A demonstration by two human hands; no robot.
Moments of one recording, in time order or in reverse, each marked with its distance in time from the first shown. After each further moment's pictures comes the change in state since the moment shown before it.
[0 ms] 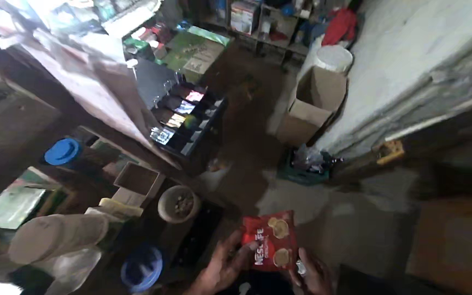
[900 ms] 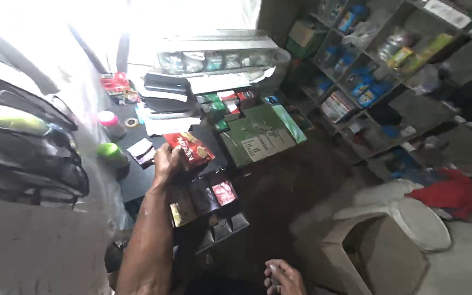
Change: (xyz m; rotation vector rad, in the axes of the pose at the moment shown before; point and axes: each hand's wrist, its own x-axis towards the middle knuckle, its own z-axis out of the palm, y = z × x) left_hand 0.384 0.038 -0.392 0.419 1.329 -0.386; right_hand 0.466 -0.234 0.187 -0.557 -0.630 0.221
